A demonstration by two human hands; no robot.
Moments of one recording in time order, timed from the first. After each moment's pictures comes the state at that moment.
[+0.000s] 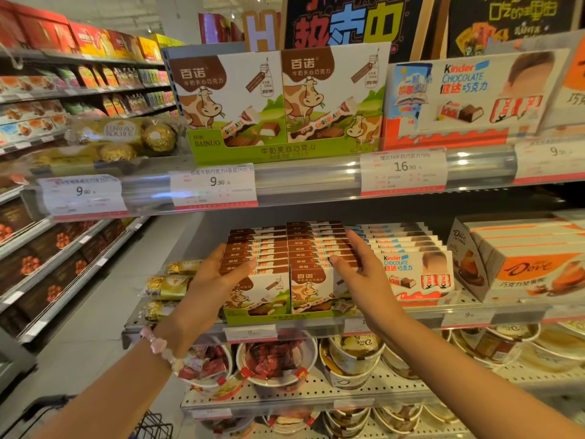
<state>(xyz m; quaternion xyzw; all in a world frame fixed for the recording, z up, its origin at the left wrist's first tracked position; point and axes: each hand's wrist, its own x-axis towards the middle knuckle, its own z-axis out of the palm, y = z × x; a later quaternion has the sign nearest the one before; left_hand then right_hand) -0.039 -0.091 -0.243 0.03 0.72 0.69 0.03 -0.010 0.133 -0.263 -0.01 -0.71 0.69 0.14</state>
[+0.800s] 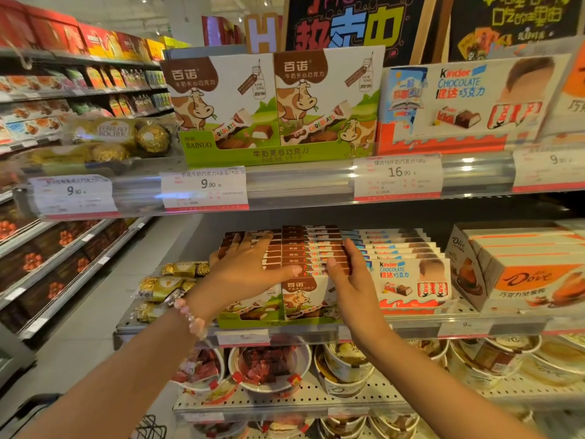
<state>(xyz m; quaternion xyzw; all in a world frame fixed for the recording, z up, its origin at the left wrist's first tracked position) -0.054 -0.047 -0.207 0.10 0.99 0.11 0.05 -0.007 0.122 -0.268 -0.01 -0.71 0.69 0.15</state>
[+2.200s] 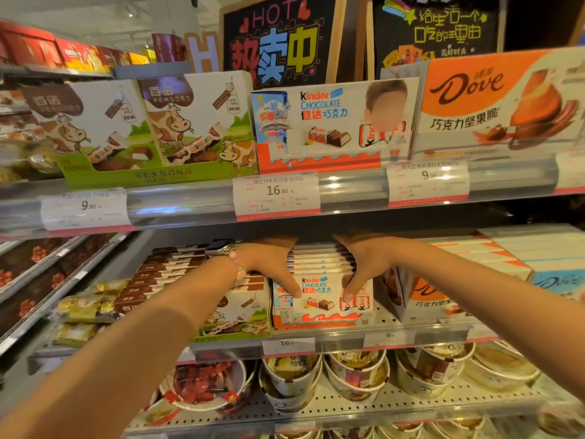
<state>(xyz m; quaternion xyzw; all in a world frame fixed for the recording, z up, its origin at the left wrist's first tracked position) -0.107 0.109 -0.197 0.26 0.91 0.14 0.27 -0.085 0.321 -0.207 0.12 -0.97 0.09 -0.20</state>
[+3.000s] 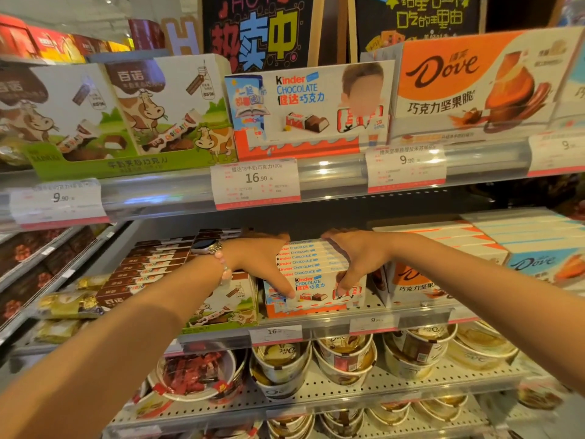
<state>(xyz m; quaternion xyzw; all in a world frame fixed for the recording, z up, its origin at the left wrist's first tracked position) -0.107 0.109 -0.210 0.37 0.90 0.13 0.22 -0.067 0.332 -0.211 0.22 -0.95 0.14 -0.16</state>
